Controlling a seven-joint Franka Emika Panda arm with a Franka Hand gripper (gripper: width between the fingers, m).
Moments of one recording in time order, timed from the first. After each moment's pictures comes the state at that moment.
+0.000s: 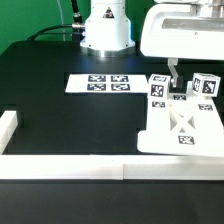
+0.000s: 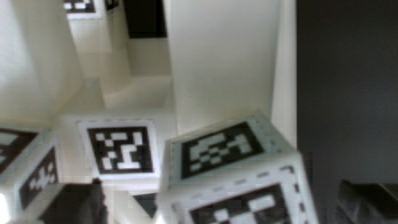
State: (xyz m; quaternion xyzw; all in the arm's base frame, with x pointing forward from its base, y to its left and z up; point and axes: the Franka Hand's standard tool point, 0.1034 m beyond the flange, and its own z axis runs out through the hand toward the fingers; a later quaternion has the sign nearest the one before) arm 0.644 0.106 0.118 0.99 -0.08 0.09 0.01
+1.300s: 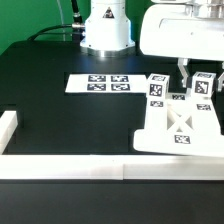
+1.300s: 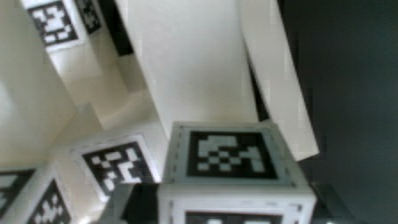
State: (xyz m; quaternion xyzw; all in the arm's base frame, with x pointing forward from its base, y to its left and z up) arm 0.644 0.105 0.118 0.97 -0.23 0.09 0.00
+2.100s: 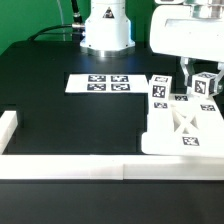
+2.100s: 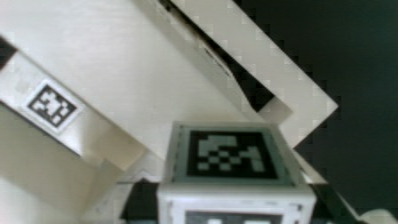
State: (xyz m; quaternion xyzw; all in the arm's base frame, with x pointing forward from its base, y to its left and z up) arm 0.643 0.107 0.117 0.88 -0.46 0.09 -0.03
